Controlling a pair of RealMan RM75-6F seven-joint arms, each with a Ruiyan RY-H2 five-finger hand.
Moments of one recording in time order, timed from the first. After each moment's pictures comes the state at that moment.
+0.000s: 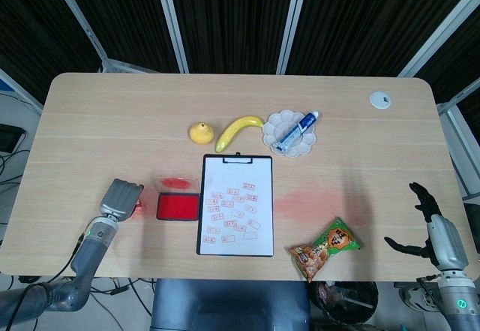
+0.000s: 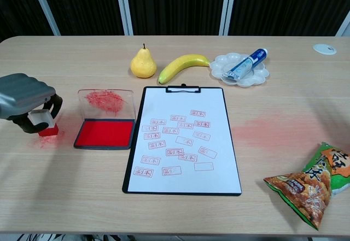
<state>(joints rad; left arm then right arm) -0.63 -1.54 0.00 -1.41 0.97 1.03 0.81 0.09 -1.07 0.09 -1.75 -1.39 1.34 0.40</state>
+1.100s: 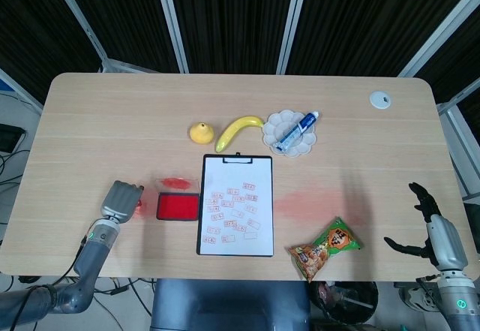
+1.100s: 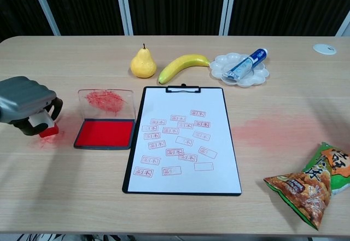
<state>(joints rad) -0.63 -1.57 0.01 -1.41 0.93 1.05 0.89 0.09 -1.07 0.09 -1.75 -1.39 1.34 0.40</state>
